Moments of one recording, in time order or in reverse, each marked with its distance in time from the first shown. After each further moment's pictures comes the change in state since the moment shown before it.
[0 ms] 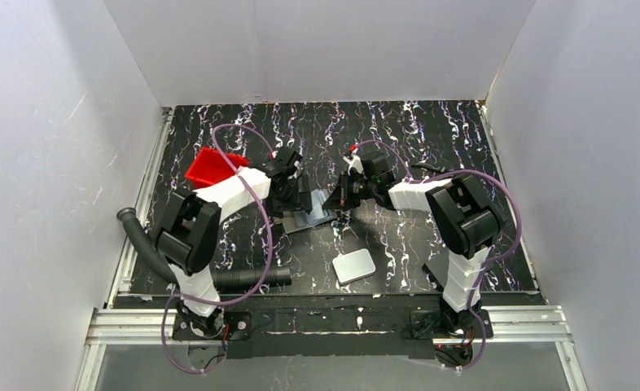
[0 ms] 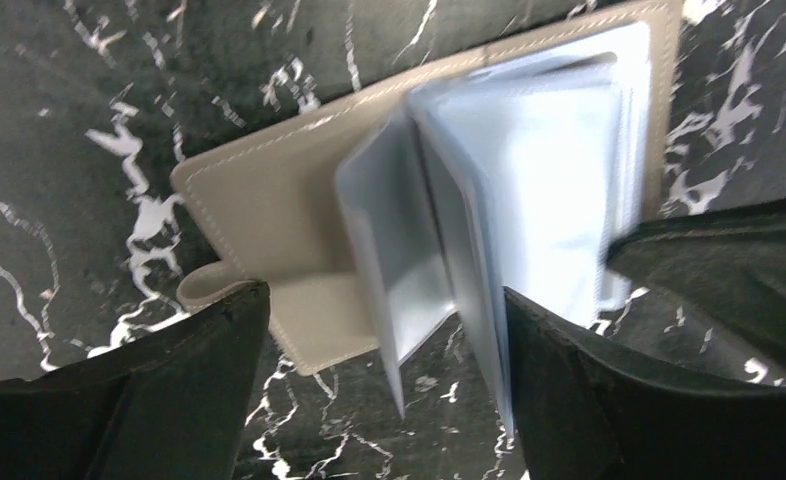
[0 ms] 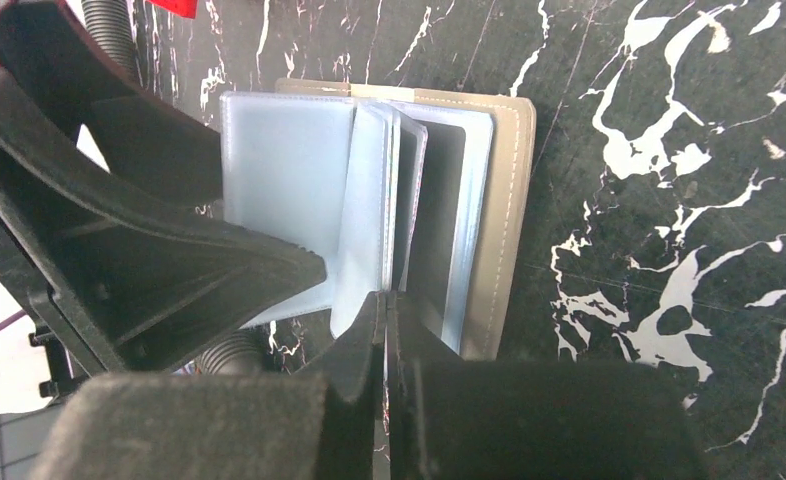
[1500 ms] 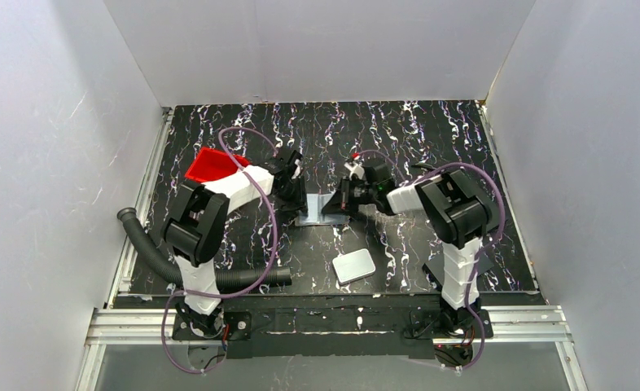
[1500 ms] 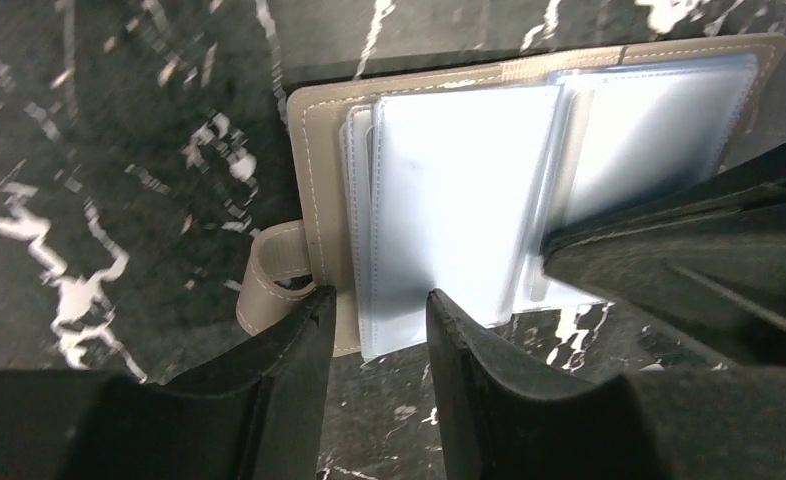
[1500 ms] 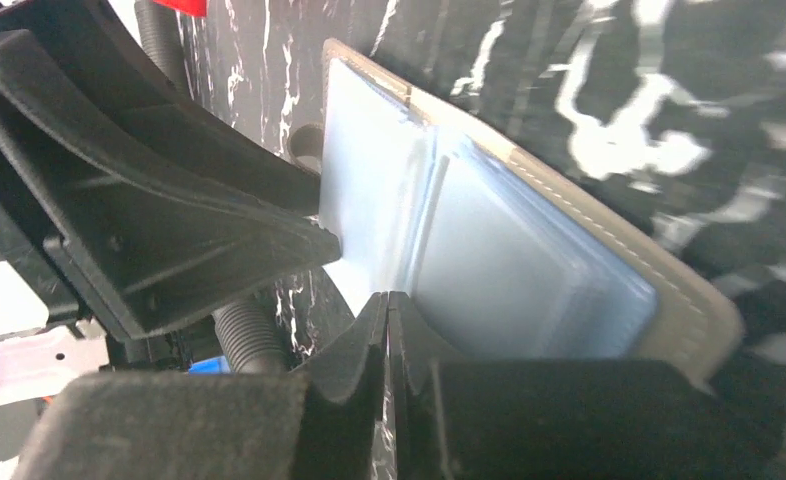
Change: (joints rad) left arm 0.021 0.053 -0.021 0.068 0.095 0.034; right arm -0.005 0.129 -0.028 0.193 -0.105 0.147
